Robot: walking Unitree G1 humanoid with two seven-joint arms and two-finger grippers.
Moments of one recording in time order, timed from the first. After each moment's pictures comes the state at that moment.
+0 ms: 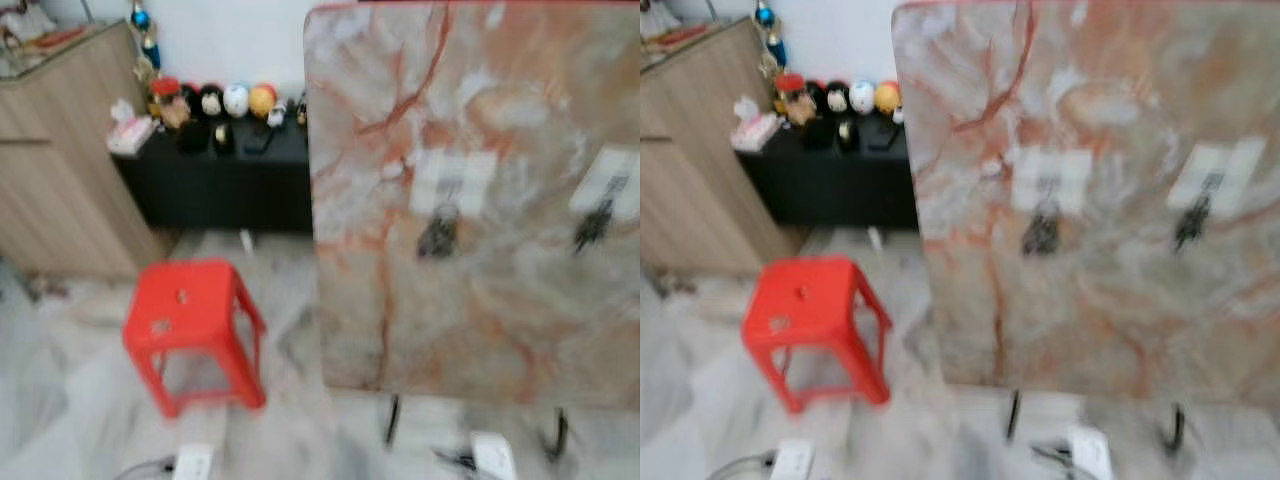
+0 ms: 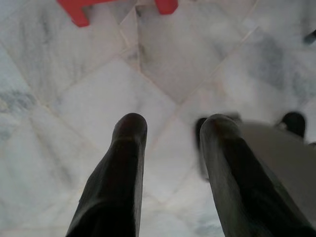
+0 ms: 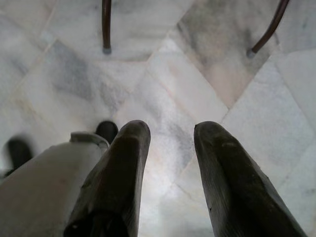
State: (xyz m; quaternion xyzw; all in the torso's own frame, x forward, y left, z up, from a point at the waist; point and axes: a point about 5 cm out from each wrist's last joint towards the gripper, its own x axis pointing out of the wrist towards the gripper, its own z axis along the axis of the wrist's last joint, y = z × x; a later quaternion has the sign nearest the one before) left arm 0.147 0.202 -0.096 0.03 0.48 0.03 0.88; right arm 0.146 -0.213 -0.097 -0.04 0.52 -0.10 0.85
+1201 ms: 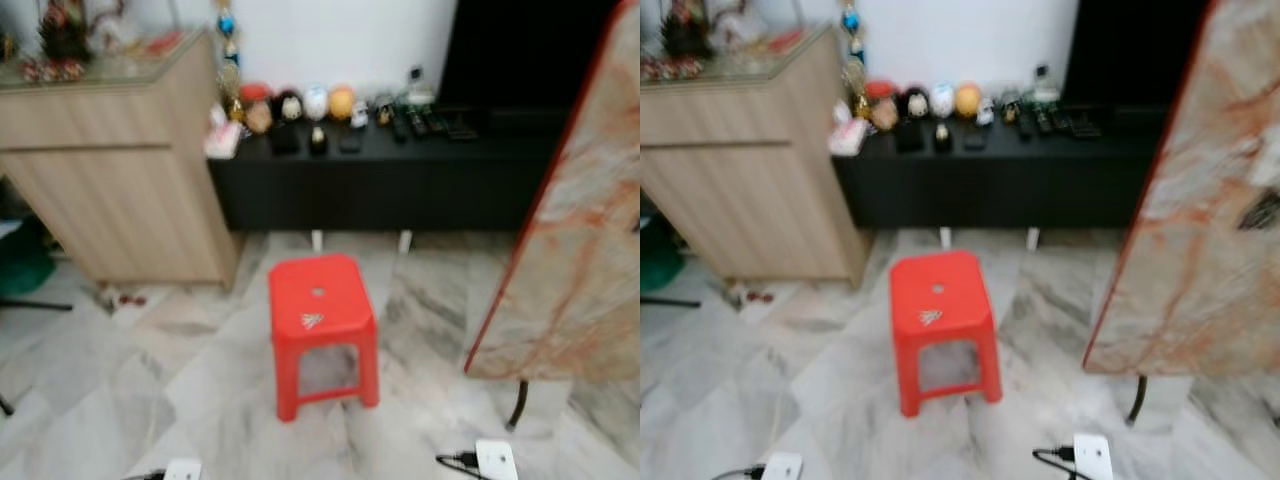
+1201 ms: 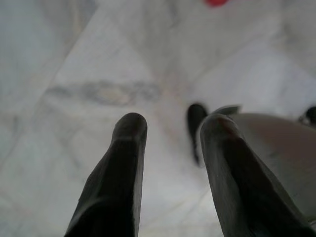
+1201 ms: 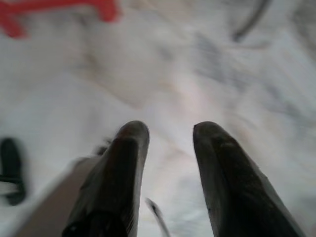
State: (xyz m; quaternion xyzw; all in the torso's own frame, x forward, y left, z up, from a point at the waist) left arm 0.134 0.229 -0.095 0.05 0.49 0.04 0.87; right arm 0.155 -0.194 -0.096 -0.03 0.51 -0.08 0.86
